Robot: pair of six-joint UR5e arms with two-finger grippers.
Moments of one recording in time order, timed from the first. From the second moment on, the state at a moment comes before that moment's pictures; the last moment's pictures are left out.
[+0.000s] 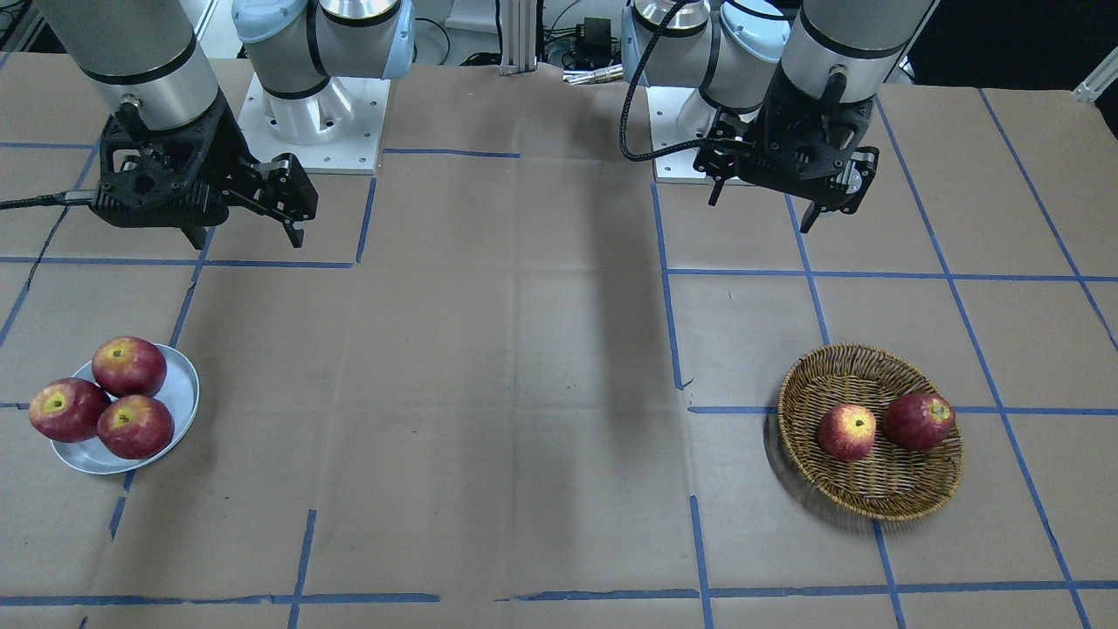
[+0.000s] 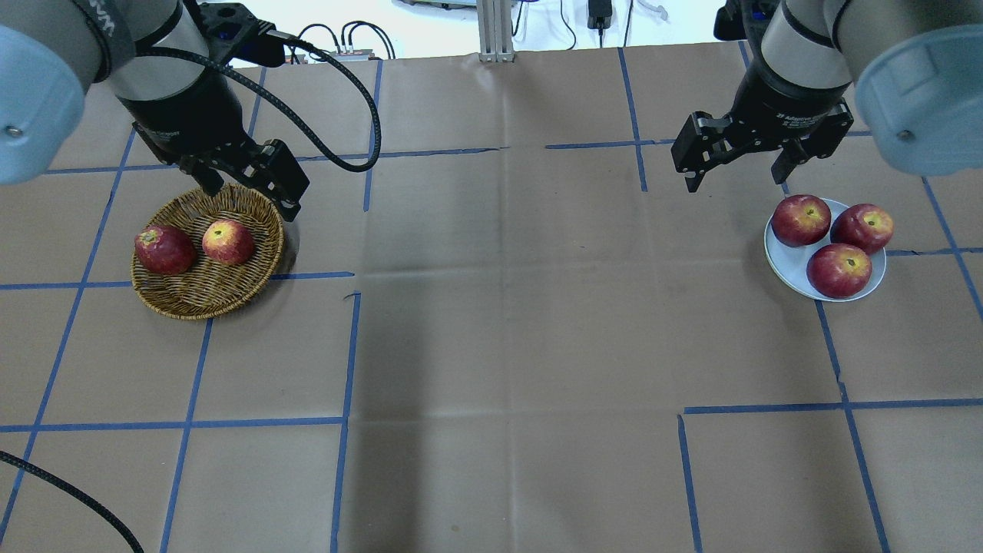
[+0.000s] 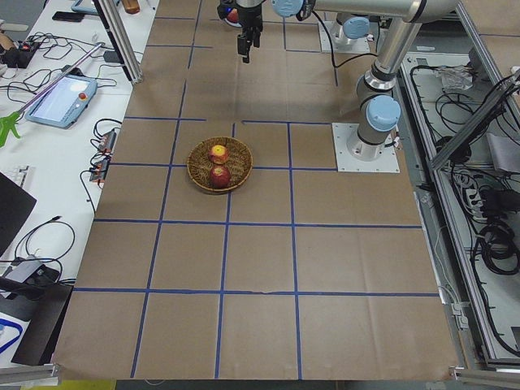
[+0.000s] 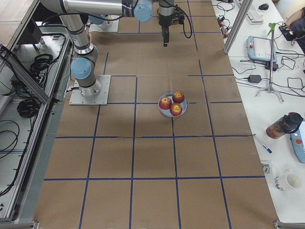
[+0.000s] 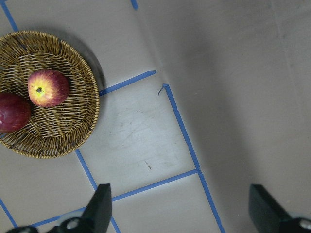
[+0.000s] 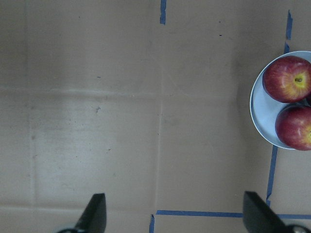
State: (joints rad) left arm -1.58 -1.56 -1.54 -1.65 1.61 0.36; right arm 1.55 -1.58 1.63 -1.65 -1.58 -0.07
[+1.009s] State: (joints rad) left arm -1.58 -1.56 -1.55 -1.65 1.61 0.35; right arm 1.55 -1.58 1.63 -1.65 -1.58 -0.07
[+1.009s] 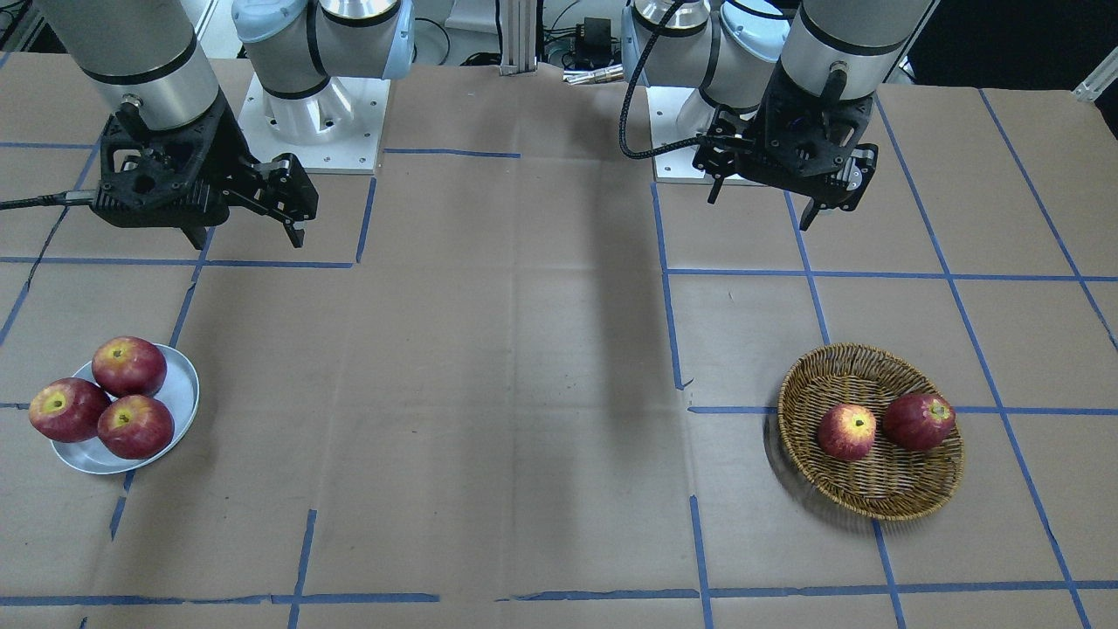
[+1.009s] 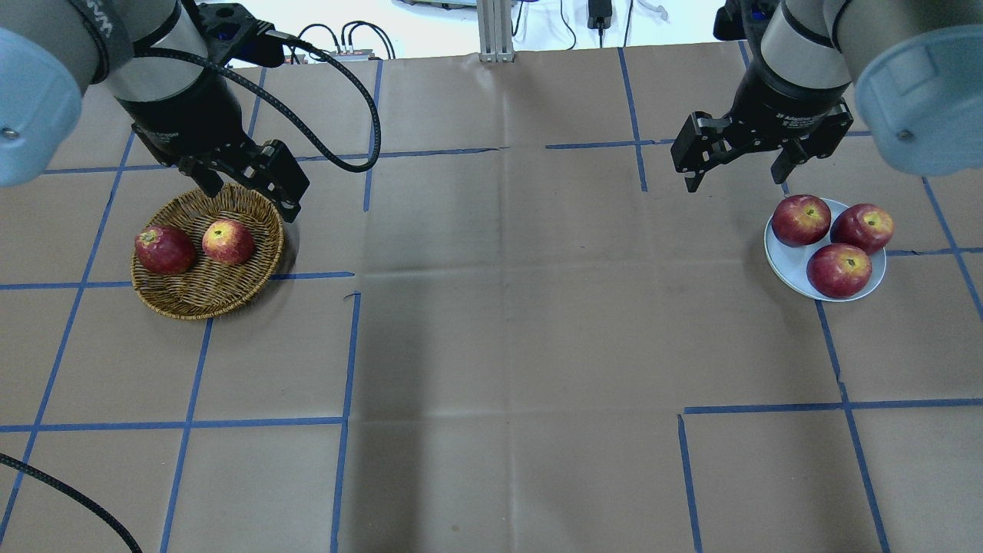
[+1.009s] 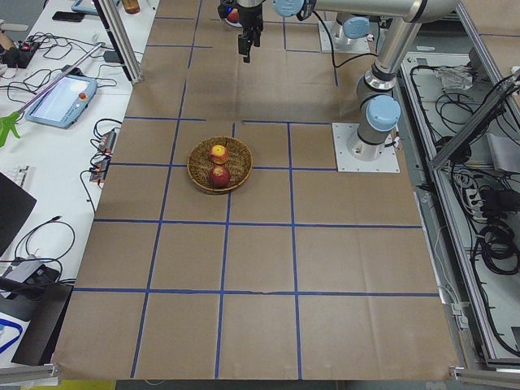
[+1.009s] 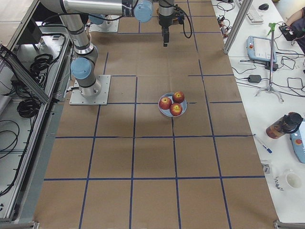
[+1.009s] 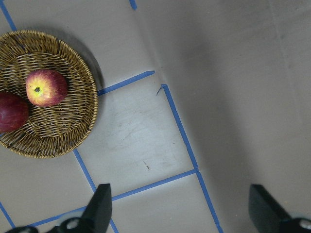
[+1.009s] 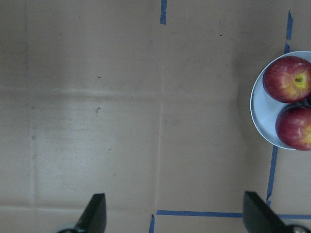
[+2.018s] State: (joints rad) left arm -1.39 -1.68 -1.72 -1.36 1.61 0.60; right arm 1.55 -1.58 1.64 -1.65 -1.58 -0.07
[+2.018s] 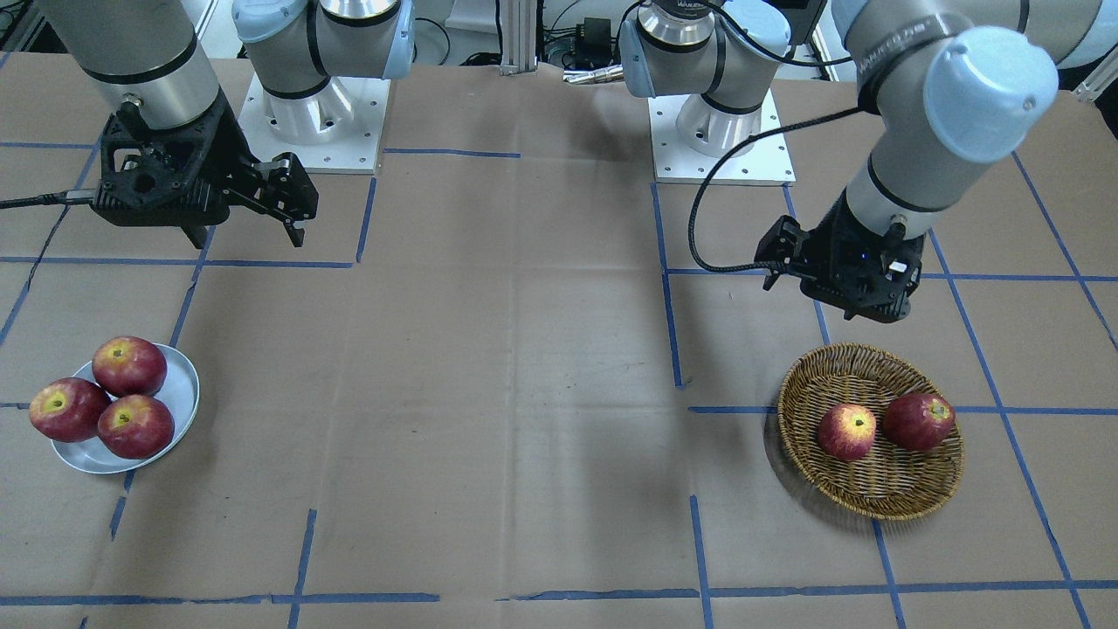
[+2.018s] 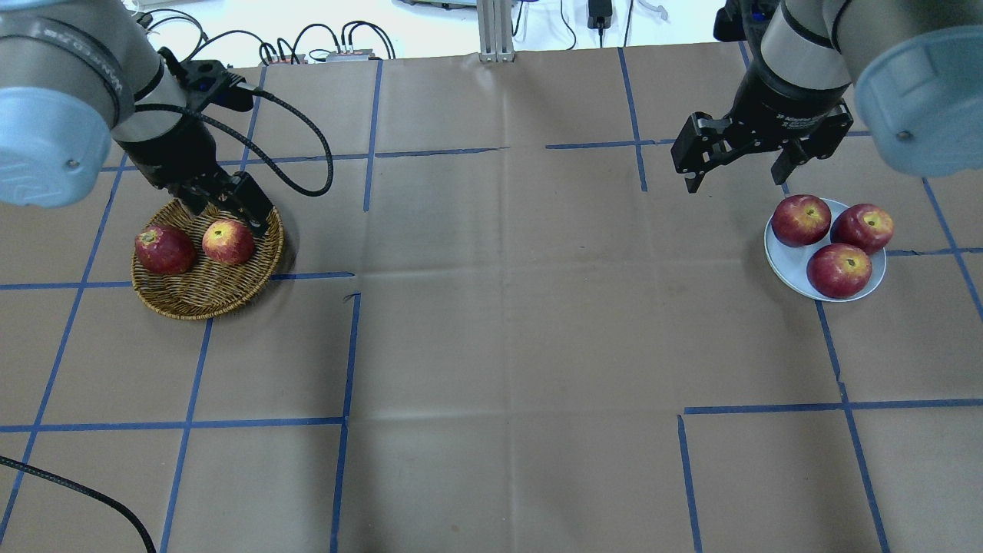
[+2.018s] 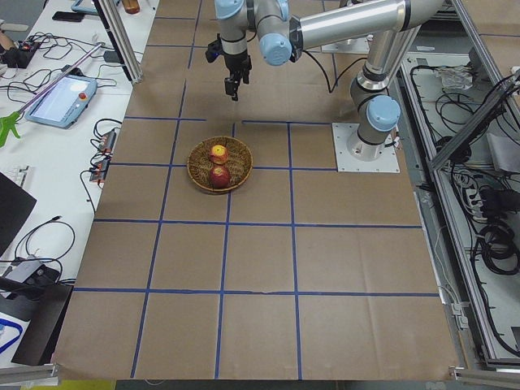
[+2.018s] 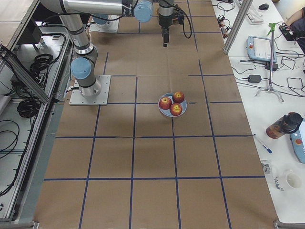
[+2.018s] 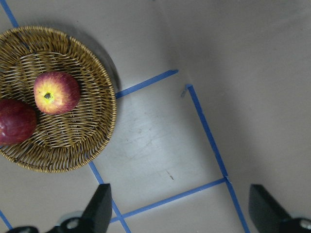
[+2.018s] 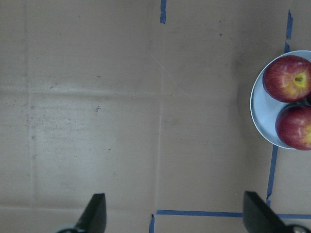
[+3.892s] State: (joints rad) left arm -1.24 -2.00 -1.78 -0.93 1.61 0.85; right arm 1.55 -1.58 1.64 -1.65 -1.58 -0.07
